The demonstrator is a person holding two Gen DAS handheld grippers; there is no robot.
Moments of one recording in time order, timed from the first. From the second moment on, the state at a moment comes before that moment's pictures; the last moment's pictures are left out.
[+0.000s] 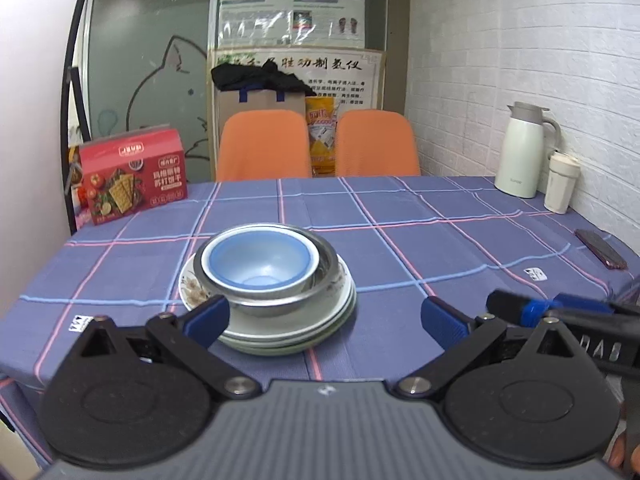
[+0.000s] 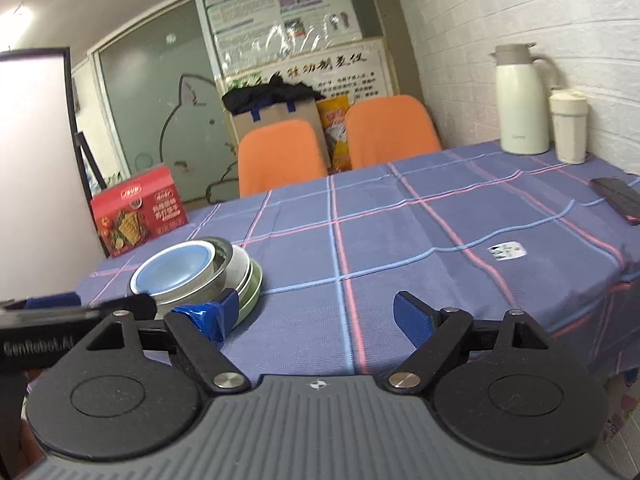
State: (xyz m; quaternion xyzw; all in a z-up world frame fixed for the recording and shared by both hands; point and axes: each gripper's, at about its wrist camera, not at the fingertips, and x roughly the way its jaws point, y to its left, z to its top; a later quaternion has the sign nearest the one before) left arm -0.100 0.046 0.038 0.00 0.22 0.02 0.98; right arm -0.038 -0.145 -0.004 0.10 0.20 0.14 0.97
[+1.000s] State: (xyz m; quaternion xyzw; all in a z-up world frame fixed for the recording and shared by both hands) left arm -0.163 0.032 0.026 0.03 0.19 0.03 0.98; right arm -0.096 -0.147 -0.004 0.05 0.13 0.06 0.99
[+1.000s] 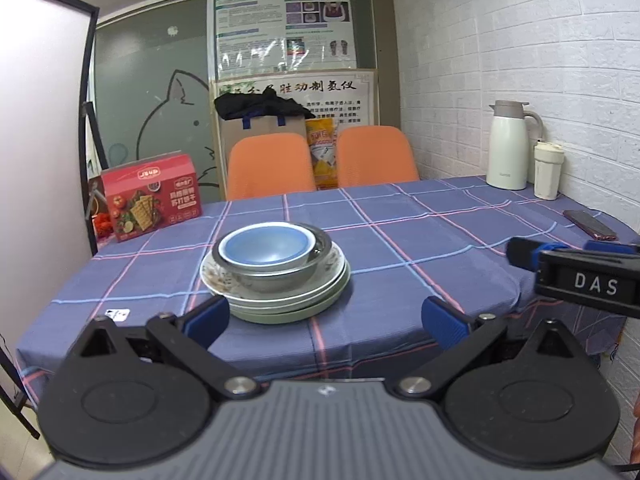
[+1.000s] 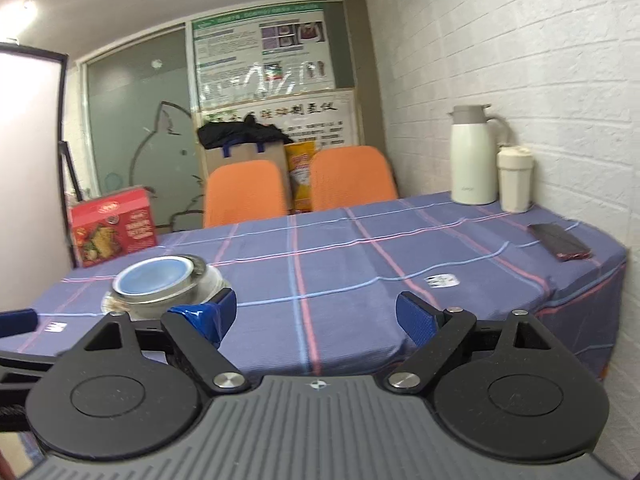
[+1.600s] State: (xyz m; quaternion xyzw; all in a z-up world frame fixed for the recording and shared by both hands) left arm -0.152 0.041 0.062 0.00 0.15 0.05 0.99; right arm -0.093 -0.131 -0.010 0.03 0.16 0.09 0.98
